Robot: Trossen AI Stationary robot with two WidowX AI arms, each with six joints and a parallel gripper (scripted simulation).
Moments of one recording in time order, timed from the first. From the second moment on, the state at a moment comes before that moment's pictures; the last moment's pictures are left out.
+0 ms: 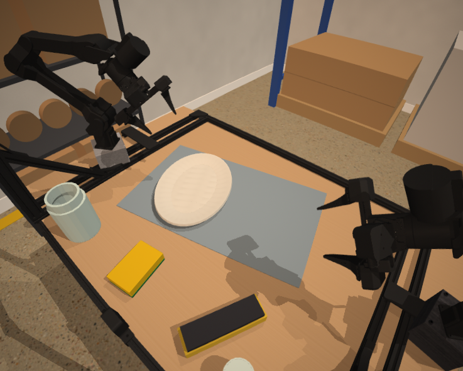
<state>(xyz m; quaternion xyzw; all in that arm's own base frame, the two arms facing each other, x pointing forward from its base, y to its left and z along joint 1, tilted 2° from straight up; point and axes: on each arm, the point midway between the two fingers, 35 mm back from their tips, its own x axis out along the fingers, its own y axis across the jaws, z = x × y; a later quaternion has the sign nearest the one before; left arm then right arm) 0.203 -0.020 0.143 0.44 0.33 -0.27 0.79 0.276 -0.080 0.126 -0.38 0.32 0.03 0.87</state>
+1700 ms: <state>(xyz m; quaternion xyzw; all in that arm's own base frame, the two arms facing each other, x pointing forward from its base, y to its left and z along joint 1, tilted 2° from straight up) 0.212 -0.093 0.033 0.53 0.29 -0.26 0.76 0.424 -0.221 0.138 0.04 0.14 -0.01 0.99</state>
